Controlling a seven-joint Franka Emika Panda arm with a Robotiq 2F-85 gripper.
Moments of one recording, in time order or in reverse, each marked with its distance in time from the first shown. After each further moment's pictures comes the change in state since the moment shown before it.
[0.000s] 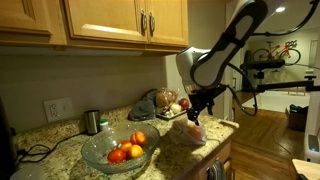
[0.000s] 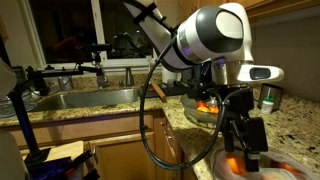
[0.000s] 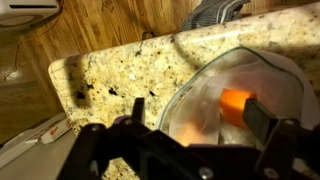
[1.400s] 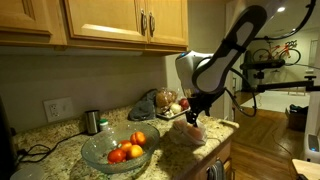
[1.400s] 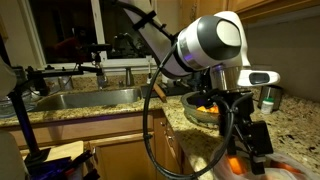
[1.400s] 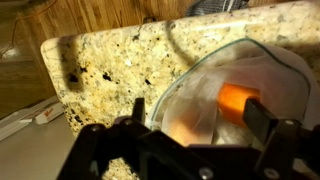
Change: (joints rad) arm 0.001 0.030 0.001 -0.006 -0.074 0.073 -0.007
